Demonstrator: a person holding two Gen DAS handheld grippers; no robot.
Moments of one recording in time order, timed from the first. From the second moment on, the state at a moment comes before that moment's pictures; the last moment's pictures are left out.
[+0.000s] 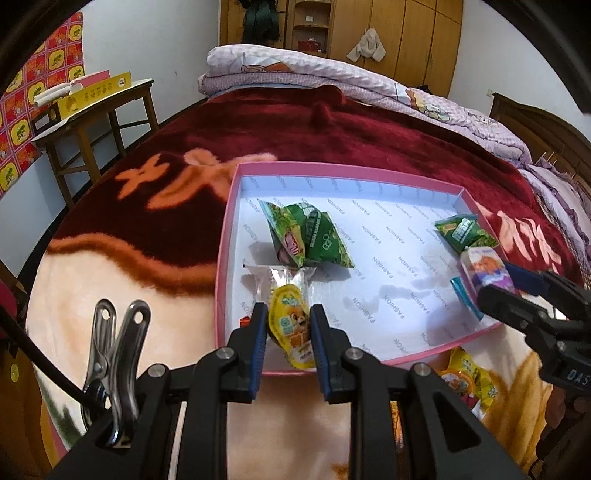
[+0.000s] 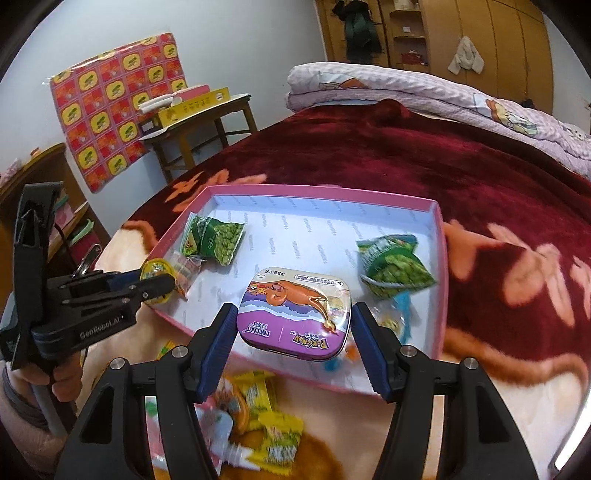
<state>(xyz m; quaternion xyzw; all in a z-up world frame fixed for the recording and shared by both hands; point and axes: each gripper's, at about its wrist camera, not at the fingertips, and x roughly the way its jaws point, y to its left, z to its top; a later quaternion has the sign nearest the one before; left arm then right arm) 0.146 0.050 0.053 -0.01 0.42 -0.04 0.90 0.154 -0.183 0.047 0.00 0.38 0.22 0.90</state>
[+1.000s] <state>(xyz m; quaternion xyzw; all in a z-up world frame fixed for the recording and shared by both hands) 0.134 0.053 0.042 0.01 0.46 -0.03 0.89 0.141 -0.162 0.018 0.00 0.40 0.23 0.89</state>
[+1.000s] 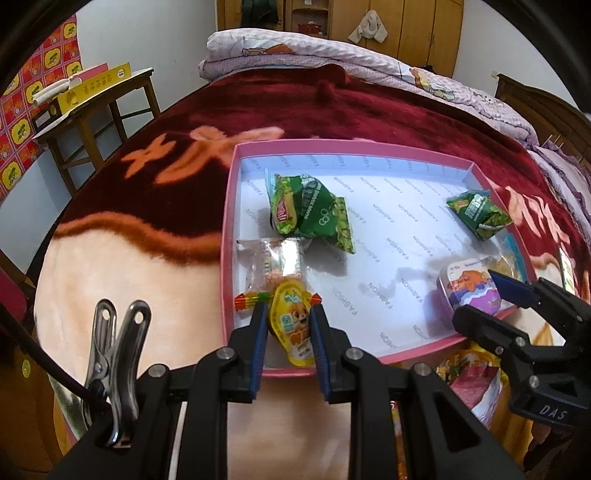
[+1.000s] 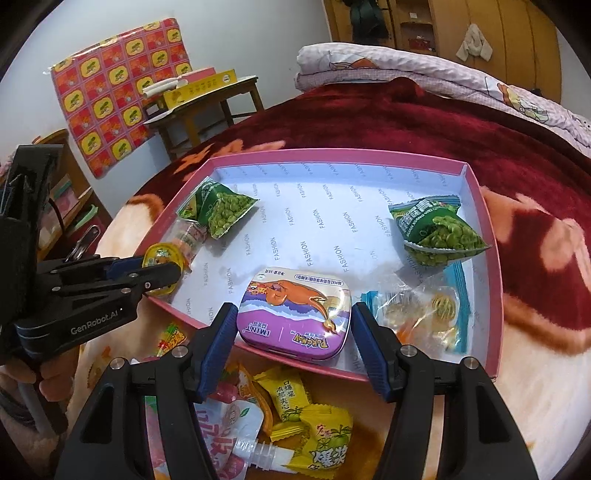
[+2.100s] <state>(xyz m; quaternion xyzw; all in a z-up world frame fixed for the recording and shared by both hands) 0.115 0.049 0.065 -0.01 0.44 -0.04 0.90 0.136 -0.170 0.035 0.03 0.37 0.22 0.90</state>
